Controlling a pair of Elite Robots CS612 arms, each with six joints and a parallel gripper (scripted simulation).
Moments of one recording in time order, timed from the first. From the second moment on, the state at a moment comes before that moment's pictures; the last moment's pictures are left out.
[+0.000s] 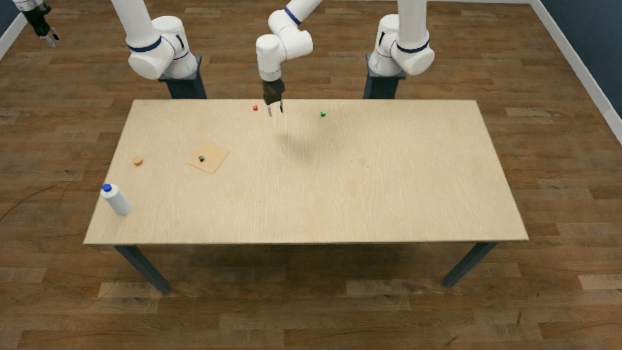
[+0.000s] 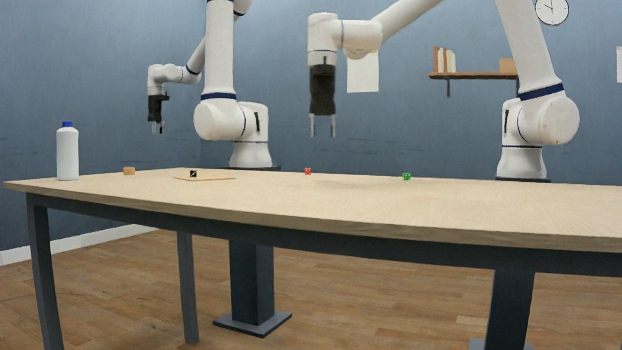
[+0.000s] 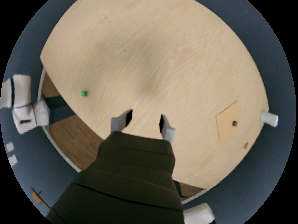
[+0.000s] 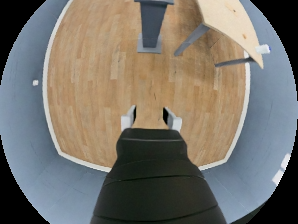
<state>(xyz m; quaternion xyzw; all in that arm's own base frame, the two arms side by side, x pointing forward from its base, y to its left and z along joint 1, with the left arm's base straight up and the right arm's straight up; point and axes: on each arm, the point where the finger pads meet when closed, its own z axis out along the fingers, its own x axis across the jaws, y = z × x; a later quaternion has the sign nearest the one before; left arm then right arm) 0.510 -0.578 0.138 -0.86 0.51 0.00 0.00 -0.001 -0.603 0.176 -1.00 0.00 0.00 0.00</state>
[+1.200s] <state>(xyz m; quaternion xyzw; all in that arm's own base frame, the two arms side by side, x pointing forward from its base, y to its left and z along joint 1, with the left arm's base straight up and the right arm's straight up) 0.404 -0.372 0.099 -0.85 0.53 0.00 0.00 -0.001 -0.603 0.176 -1.00 0.00 0.00 0.00</state>
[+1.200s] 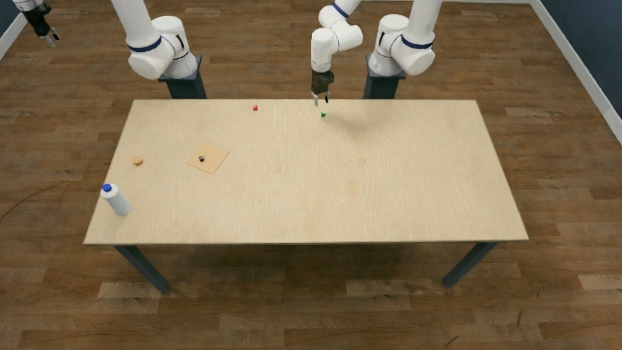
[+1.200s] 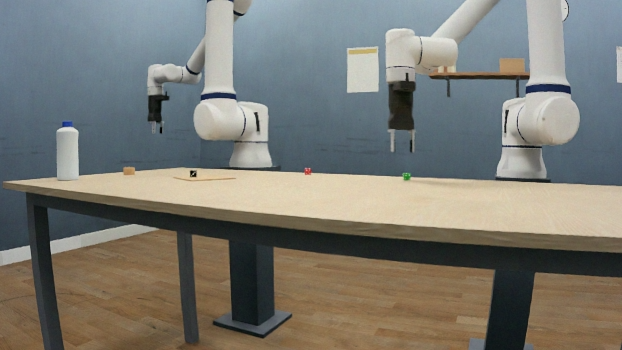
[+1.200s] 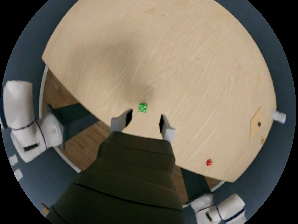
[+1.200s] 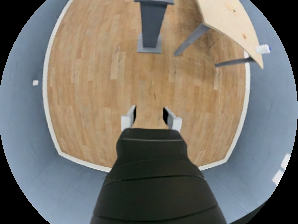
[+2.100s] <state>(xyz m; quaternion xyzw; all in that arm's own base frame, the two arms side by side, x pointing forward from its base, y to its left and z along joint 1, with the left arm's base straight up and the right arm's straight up) 0.397 -0.360 0.097 -0.85 0.53 0.00 0.00 -0.001 -0.603 0.176 -1.00 0.00 0.00 0.00</state>
